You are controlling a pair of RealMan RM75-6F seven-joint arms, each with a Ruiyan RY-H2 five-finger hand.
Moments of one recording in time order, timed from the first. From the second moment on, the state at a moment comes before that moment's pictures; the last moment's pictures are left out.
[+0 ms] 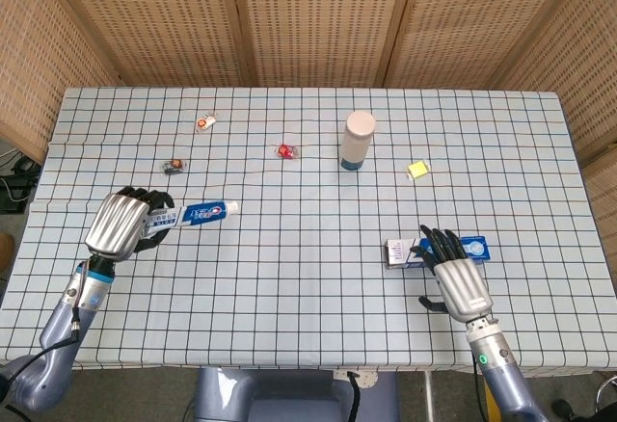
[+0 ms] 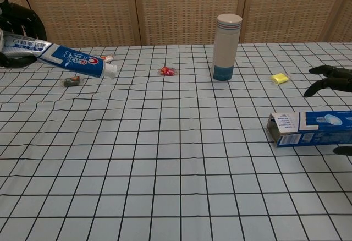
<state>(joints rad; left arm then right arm) -0.52 -1.27 -0.13 -1.65 1.37 1.26 0.24 0.29 -1.42 0.10 -1.60 -1.48 1.24 -0.26</state>
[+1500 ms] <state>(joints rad) -0.54 -1.37 -0.17 -1.50 1.49 1.33 0.05 0.45 -1.54 0.19 -1.24 -1.18 1.03 -0.18</state>
